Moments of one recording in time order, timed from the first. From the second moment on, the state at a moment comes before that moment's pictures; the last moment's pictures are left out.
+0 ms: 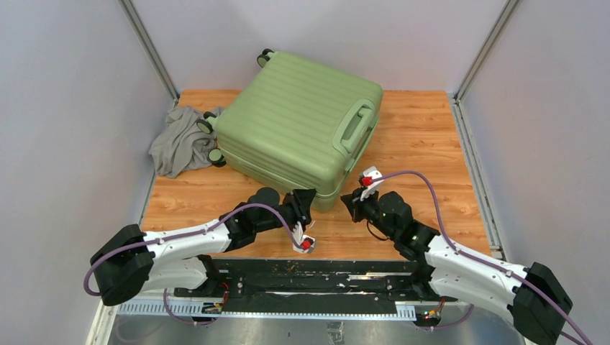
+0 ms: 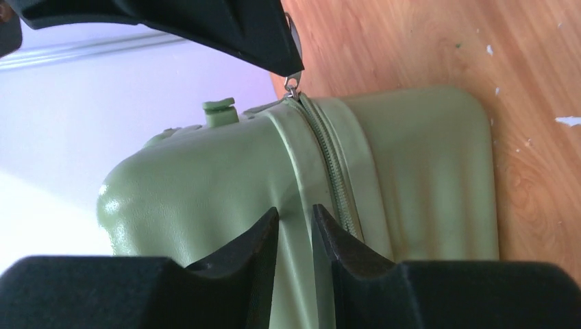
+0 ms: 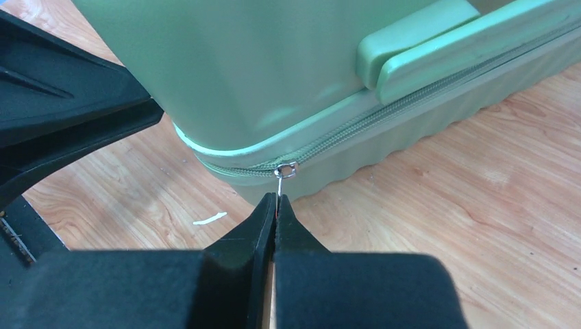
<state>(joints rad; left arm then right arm) -0.95 1.13 0.44 0.36 0.18 1.65 0.85 0.85 0.34 0.26 0.14 0.16</state>
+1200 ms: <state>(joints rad) -0.98 1.19 0.47 0.35 0.21 1.79 1.00 0.97 0.36 0.32 0.16 0.18</state>
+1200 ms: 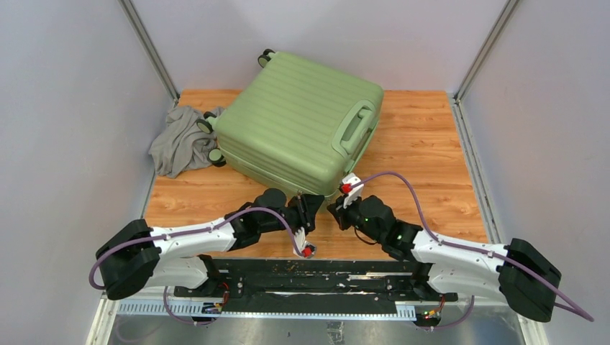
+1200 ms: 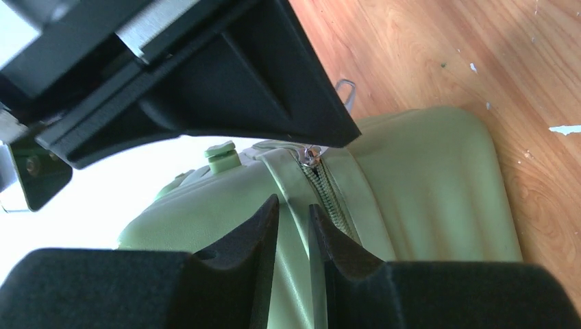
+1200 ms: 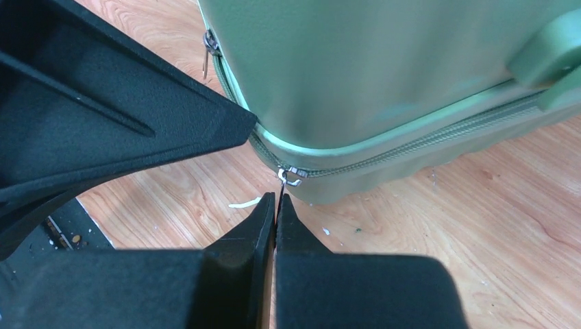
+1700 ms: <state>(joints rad) -0.93 0.87 0.57 0.07 0.06 1.46 1.03 0.99 0.37 0.34 0.19 0.20</state>
